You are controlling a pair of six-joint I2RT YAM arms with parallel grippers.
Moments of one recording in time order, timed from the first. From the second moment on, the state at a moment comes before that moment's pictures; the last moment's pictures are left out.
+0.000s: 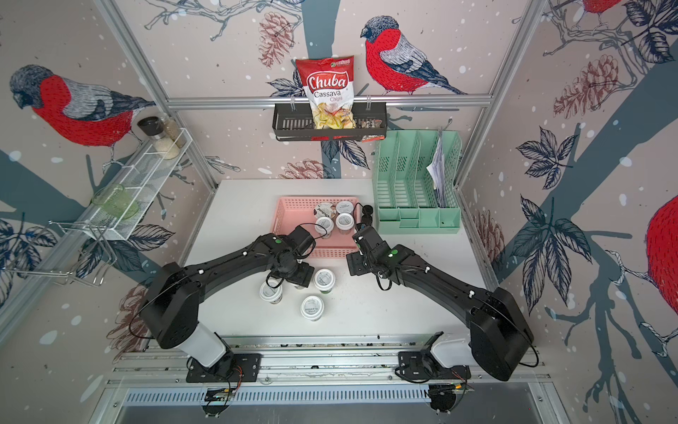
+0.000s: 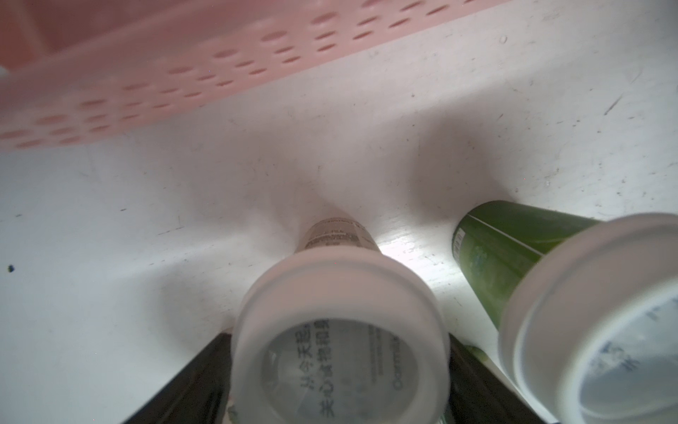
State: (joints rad) left arm -0.70 1.62 1.12 -0.90 -0.06 -0.39; right arm 0.76 1.36 0.94 -0.55 0.13 0.32
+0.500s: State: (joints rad) left arm -0.70 1.63 1.11 -0.89 -0.08 -0.39; right arm 0.75 1.36 0.93 -0.55 0.13 0.31
